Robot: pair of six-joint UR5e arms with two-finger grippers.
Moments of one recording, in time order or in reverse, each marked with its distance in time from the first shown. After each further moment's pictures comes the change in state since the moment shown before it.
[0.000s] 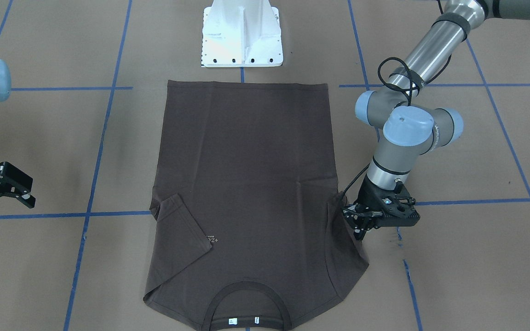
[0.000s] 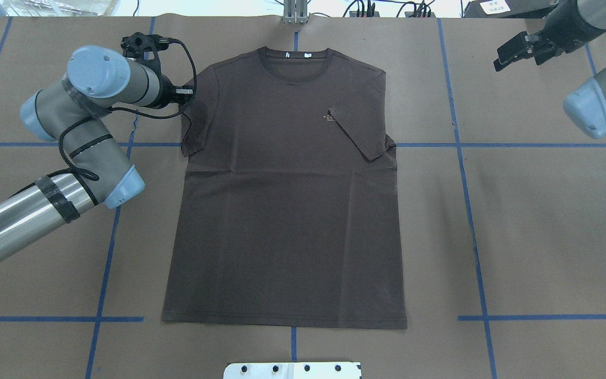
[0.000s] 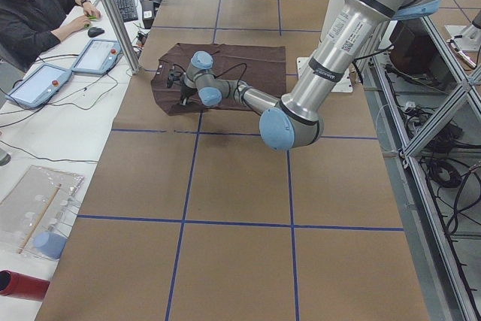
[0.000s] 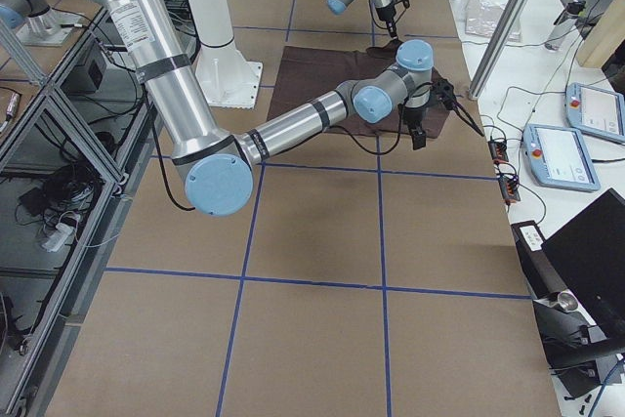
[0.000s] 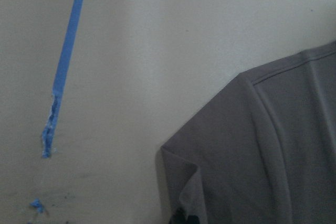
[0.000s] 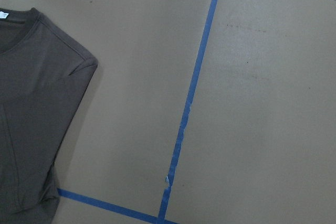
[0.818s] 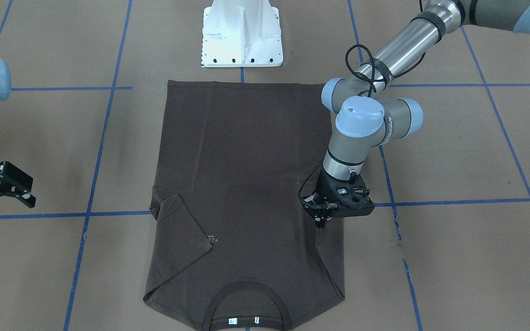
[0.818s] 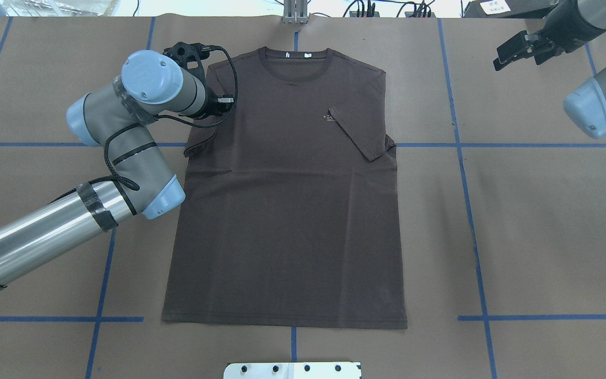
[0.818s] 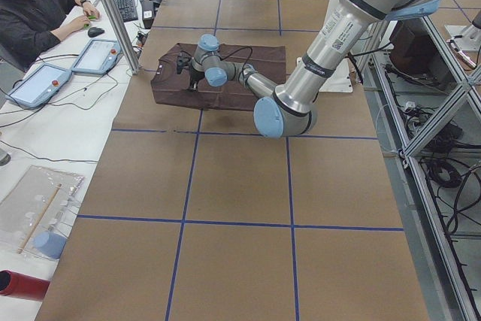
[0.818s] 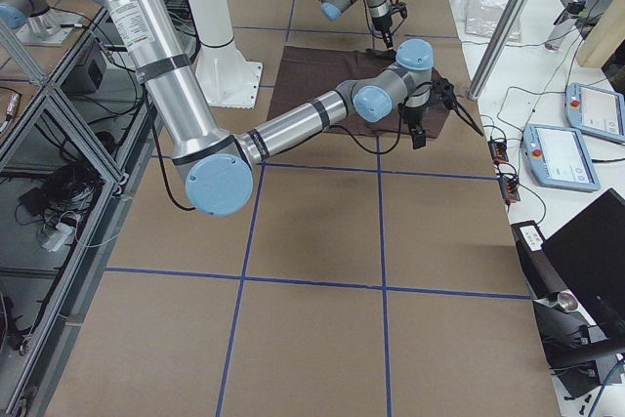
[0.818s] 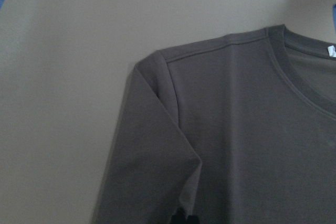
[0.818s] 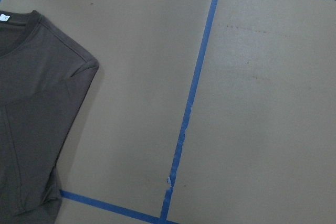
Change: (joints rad) left arm 0.076 -0.080 -0.008 0.086 0.005 -0.115; right arm 0.000 0.000 0.003 0.000 0.000 0.009
